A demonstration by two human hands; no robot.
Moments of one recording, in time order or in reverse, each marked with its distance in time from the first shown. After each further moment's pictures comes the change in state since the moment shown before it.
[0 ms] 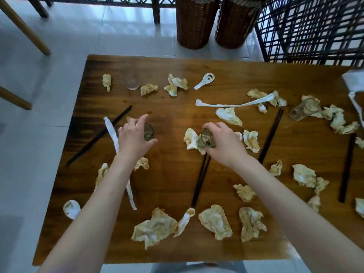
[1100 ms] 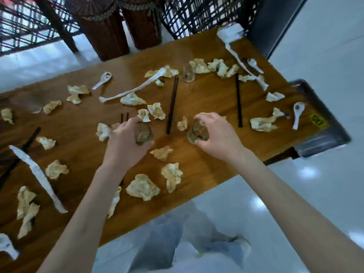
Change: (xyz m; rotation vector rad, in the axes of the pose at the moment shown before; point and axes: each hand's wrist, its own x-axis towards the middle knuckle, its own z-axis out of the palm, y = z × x) left_hand -0.161 0.218 -0.008 -0.180 -0.022 0.413; right_hand -0.227 0.145 -0.048 0.070 0.326 0.270
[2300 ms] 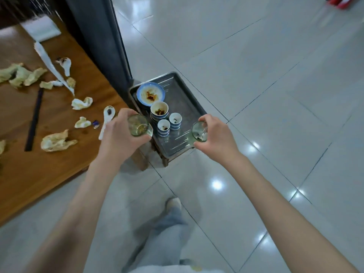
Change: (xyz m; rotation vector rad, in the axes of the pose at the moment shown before) left_hand -0.040 0.558 0.319 -0.243 -0.121 0.275; right_hand -0.207 0.562 -0.224 0.122 0.137 0.394
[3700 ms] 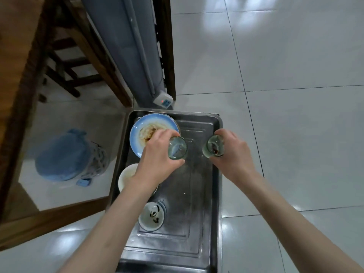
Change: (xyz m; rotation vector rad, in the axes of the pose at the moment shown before) left_hand 0.371 -0.062 0.299 0.001 0.181 -0.406; right_hand 0.514 0.179 0.141 -0.049 -0.384 -0.355
